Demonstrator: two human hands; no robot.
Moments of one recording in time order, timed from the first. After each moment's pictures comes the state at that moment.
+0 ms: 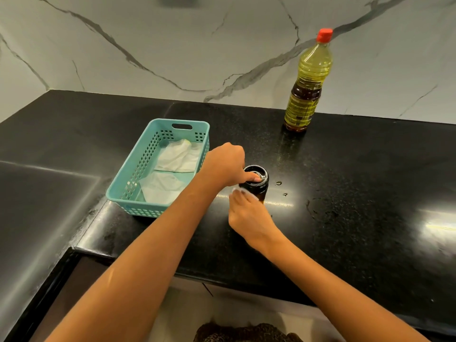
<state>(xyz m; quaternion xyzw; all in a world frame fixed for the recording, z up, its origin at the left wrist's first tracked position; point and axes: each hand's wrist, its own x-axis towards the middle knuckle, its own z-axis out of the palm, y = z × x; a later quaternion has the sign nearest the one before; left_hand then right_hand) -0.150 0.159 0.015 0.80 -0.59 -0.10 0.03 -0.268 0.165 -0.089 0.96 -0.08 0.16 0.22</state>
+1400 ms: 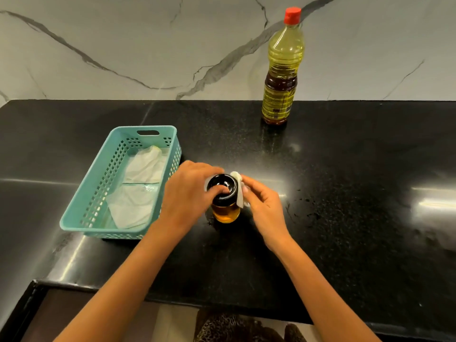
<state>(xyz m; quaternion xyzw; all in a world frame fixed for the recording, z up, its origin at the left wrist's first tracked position) -0.171 0.185 -0.007 0.78 -0.58 0.03 0.23 -0.309 0.120 -0.059 0.59 -0.35 0.33 -0.65</state>
